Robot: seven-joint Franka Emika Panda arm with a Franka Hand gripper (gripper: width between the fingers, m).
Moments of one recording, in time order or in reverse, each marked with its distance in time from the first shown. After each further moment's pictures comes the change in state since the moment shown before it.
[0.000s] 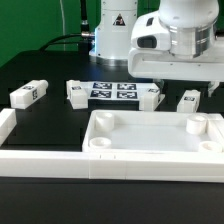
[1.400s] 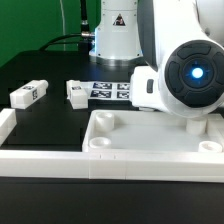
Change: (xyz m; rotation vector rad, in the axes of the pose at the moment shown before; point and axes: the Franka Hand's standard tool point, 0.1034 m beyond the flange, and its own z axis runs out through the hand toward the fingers) arm -0.006 -0.001 0.028 -0.078 -0.662 -0.036
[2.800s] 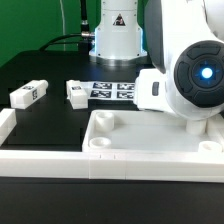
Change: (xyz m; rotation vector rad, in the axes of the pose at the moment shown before) arm 0.002 -0.006 -0.003 -0.004 0.031 -0.009
